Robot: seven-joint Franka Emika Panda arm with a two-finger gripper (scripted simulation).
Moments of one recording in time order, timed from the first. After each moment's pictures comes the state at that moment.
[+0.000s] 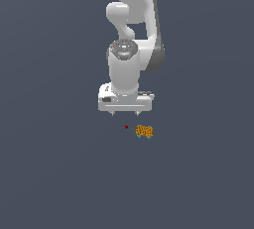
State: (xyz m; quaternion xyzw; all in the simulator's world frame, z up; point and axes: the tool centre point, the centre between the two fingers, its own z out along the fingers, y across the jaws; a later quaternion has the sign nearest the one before) arm 0.007 -0.007 0.157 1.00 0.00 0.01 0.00
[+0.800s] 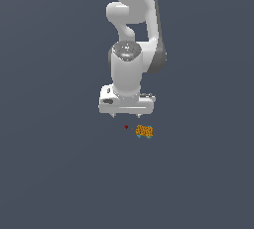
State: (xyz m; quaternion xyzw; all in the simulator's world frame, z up) arm 0.017 -0.004 0.157 1.00 0.00 0.02 0.01
